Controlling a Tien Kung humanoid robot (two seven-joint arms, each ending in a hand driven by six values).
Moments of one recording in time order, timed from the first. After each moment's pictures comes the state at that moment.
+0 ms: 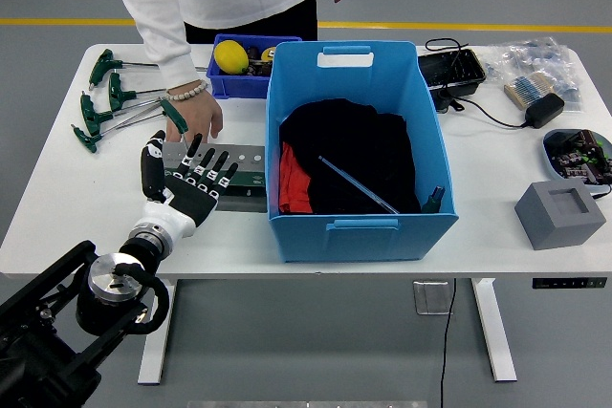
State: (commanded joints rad) left arm -0.24 0.21 -0.94 -1.52 -0.35 0.44 -0.28; right arm 0.12 -0.21 0.30 0.18 -0.18 -0.11 0.04
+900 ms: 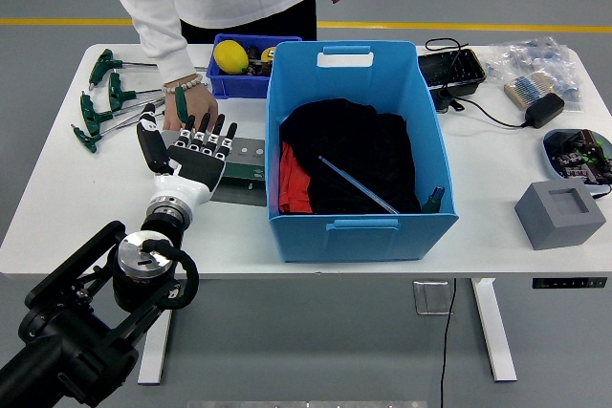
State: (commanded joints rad) left arm -0.29 0.09 -0.98 -1.49 -0.38 0.40 -0.49; right arm 0.12 -0.21 0.29 0.18 -0.17 -0.11 0.04
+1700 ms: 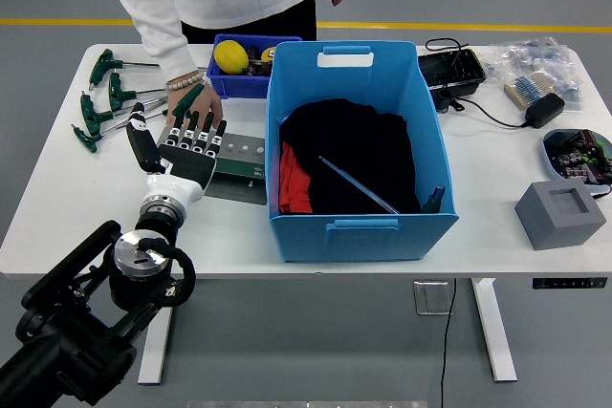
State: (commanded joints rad) left arm -0.31 0.08 -1.00 -1.43 -0.39 0.39 -0.50; right arm 0.12 -0.21 0.25 0.18 -0.14 -0.11 0.04
